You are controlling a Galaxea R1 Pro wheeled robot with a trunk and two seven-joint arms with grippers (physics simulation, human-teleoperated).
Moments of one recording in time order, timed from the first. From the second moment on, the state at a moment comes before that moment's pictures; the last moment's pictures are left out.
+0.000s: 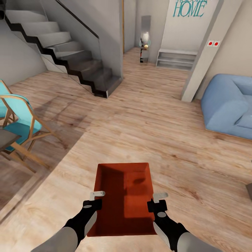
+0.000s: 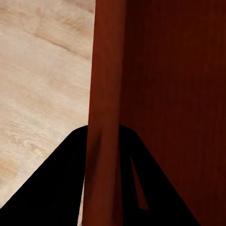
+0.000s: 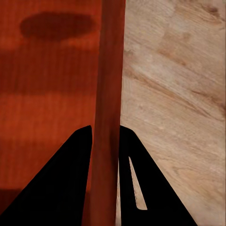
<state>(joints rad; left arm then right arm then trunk) -0.64 -0.13 0.00 -0.33 0.02 0.08 0.25 -0.62 0.08 0.56 -0.31 -0.35 -0.09 -0.34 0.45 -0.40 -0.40</state>
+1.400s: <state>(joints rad) -0.64 -0.13 0.00 -0.33 0.02 0.07 0.25 -0.62 0.07 0.56 -0.31 -0.35 -0.11 -0.34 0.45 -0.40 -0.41</state>
